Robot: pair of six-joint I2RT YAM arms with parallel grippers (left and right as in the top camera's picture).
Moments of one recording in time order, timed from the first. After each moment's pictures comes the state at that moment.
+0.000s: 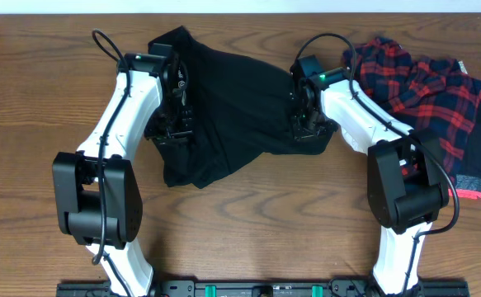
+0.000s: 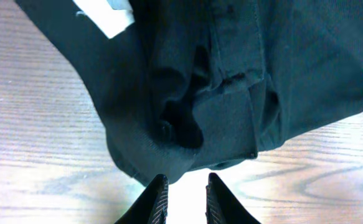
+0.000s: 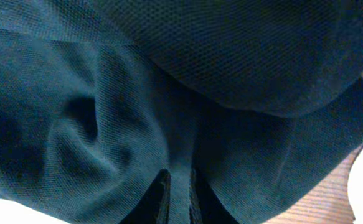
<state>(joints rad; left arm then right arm) -0.15 1.94 1.56 -1.29 0.15 -0.22 0.36 2.09 1.54 -0.96 0.00 0.19</state>
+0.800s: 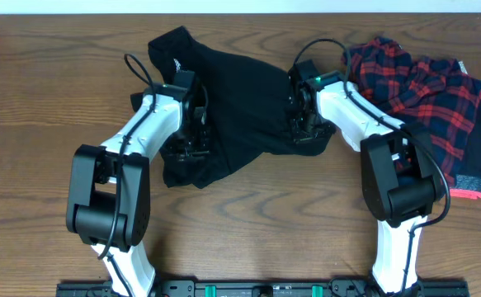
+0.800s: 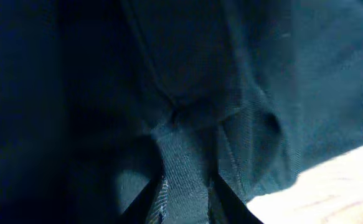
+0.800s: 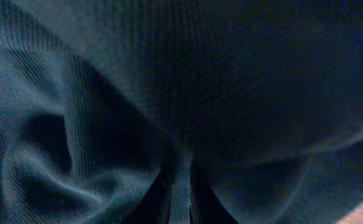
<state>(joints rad) -0.24 1.94 1.30 -0.99 0.18 -0.23 0.36 2.15 1.53 -0.95 0.02 0.19</state>
